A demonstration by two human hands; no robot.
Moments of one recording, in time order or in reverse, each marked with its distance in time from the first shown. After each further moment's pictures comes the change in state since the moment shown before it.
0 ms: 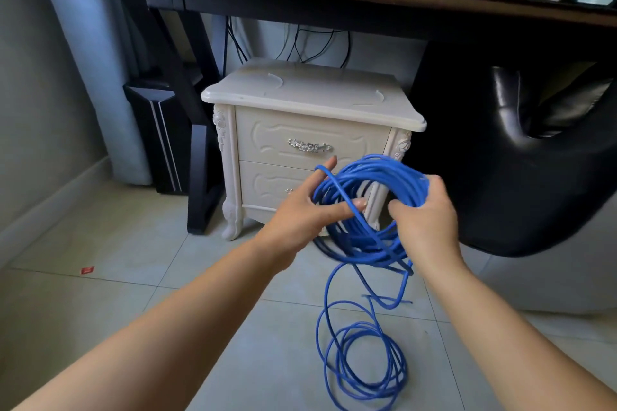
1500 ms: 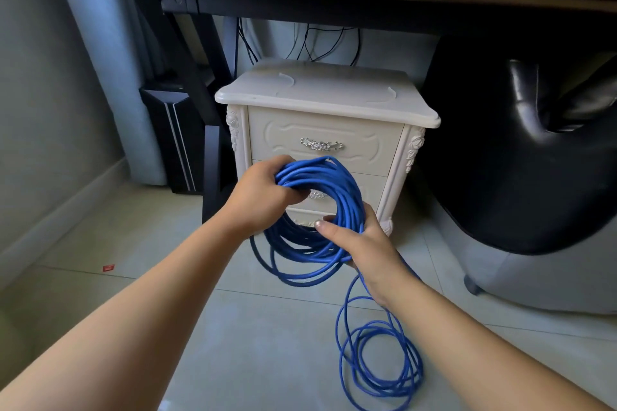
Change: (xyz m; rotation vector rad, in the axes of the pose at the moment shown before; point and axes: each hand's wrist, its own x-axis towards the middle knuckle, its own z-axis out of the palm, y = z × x) left_hand -0.005 0.022 -0.066 0.623 0.245 0.158; right_hand -0.038 0.012 0.063 0.389 -0.505 0.206
